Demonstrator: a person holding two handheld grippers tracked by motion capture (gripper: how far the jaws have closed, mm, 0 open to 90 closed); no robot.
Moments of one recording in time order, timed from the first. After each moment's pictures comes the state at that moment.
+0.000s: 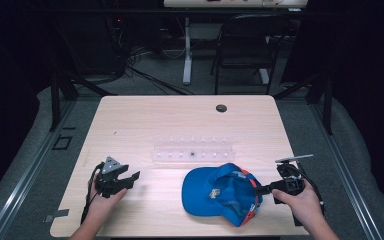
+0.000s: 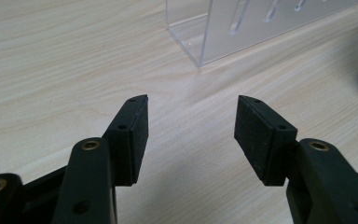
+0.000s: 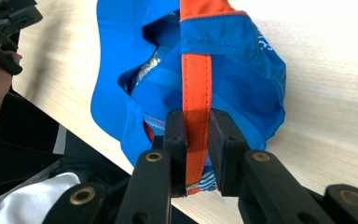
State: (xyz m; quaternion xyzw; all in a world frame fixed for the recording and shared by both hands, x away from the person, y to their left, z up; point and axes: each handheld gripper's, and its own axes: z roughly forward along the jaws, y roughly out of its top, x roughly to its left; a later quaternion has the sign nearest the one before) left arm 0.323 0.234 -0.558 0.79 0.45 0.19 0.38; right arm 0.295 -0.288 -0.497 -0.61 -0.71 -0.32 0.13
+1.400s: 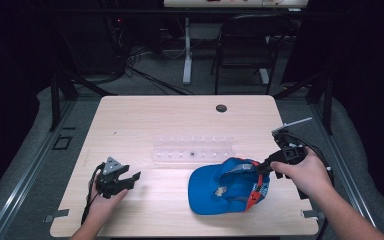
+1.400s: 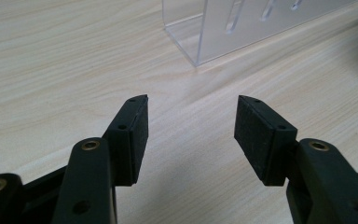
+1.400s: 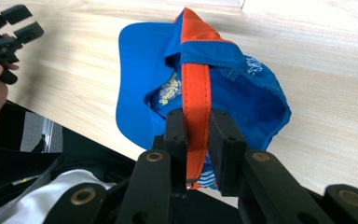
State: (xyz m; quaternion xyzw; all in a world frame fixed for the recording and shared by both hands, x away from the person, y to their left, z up) left arm 0.322 0.232 -0.558 0.79 0.44 0.19 0.38; right arm 0.326 -0.258 -0.394 -0.64 -0.73 -0.22 0.09
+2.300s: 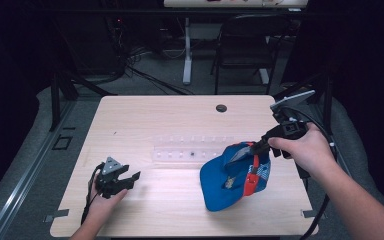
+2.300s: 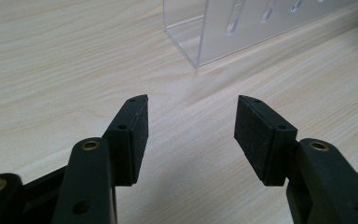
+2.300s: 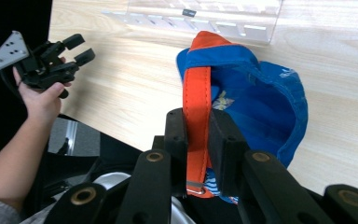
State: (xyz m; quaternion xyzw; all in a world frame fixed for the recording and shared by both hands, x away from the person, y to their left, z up) left arm 0.322 0.233 -0.557 0.79 0.44 0.19 0.38; right arm 0.341 -0.240 -0.328 -0.63 -0.73 -0.24 0.11
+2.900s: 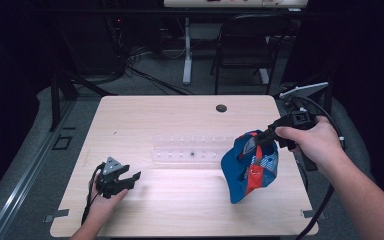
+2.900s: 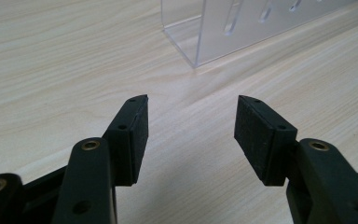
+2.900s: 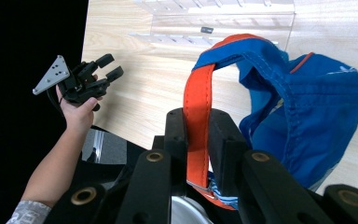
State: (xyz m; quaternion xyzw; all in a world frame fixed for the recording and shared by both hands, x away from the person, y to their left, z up) left arm 0.322 0.231 -0.557 0.79 0.44 0.19 0.38; right arm 0.344 -0.253 -0.306 -0.64 -0.70 -0.28 0.14
